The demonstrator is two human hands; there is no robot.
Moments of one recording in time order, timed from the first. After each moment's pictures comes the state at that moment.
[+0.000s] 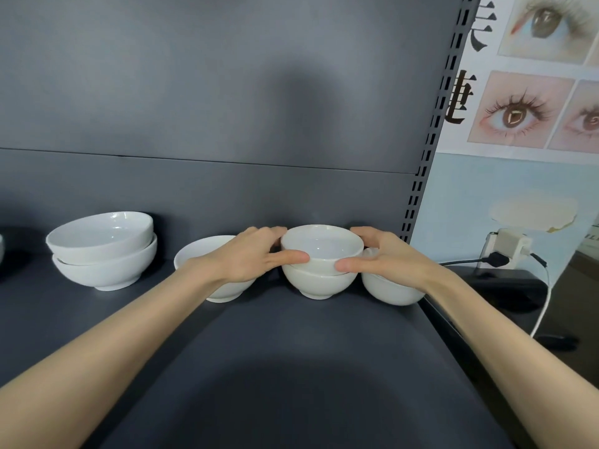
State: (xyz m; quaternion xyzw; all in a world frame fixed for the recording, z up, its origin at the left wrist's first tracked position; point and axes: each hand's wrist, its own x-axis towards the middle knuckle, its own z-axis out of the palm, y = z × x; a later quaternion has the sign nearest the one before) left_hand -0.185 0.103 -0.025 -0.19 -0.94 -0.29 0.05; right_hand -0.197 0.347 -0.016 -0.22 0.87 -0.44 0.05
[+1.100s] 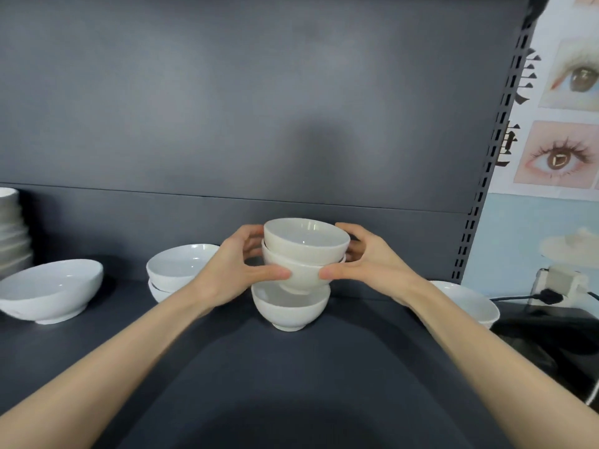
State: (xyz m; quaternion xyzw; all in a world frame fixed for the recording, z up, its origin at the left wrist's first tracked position) left_hand -0.133 -0.002 -0.008 -0.10 -0.80 -0.57 0.15; right_hand -0.180 0.230 0.013 -0.26 0.80 -0.55 0.01
